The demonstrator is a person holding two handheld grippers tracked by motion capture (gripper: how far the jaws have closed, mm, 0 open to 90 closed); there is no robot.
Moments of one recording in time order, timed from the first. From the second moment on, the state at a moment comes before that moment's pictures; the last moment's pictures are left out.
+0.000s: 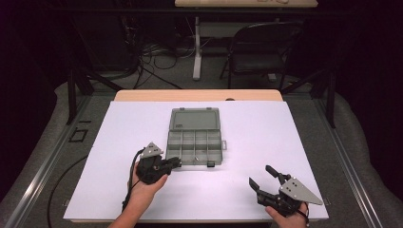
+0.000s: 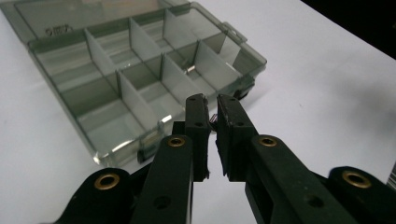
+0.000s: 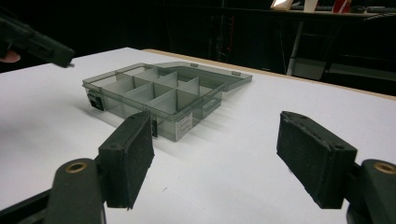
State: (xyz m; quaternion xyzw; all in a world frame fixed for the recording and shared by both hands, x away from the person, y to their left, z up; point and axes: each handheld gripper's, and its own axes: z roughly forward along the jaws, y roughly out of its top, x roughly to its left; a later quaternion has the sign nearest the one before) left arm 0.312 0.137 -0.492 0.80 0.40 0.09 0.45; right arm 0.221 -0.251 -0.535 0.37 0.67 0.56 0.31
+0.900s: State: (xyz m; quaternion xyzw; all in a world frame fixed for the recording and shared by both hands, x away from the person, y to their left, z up) left arm 0.369 0.069 -0.520 0.81 0.40 0.08 0.41; right arm 0.221 -0.252 -0.535 0.37 0.67 0.56 0.31
